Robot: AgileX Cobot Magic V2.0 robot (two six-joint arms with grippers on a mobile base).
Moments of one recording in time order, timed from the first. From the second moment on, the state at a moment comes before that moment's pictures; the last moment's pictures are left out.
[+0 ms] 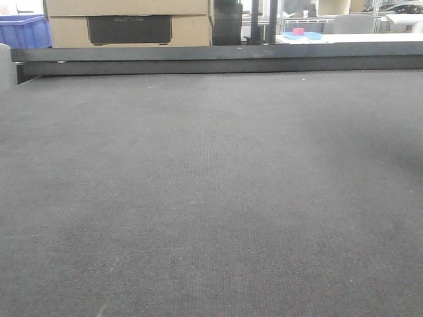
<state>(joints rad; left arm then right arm) 0.04 1.17 -1.60 -0.07 1.25 0.06 0.17 1.13 -1.52 0.21 1.05 -0.19</state>
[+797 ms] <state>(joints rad) 0.04 1.17 -1.60 -0.07 1.25 0.06 0.17 1.13 -1.52 0.21 1.05 -0.19</state>
